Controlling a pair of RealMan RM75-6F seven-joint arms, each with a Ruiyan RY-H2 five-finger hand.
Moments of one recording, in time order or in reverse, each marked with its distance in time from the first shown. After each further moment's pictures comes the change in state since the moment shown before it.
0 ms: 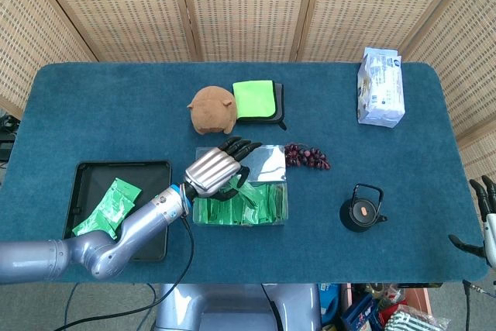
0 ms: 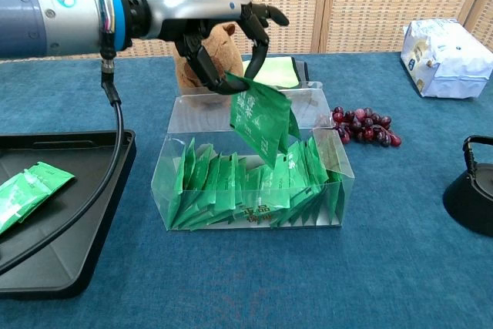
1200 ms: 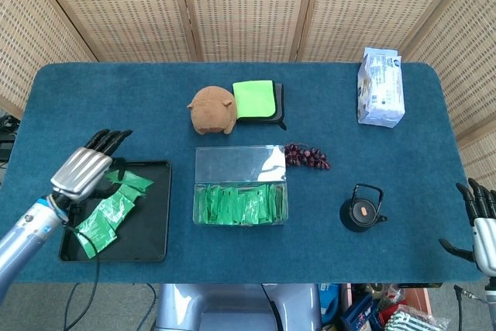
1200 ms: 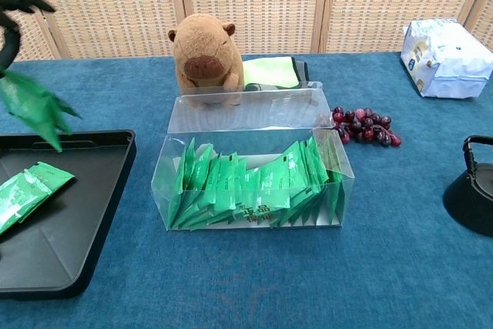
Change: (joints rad) left arm 0.409 0.467 0.215 -0.085 0.292 0.192 -0.245; right arm -0.007 -0.003 -0.027 -0.037 -0.067 0.037 -0.038
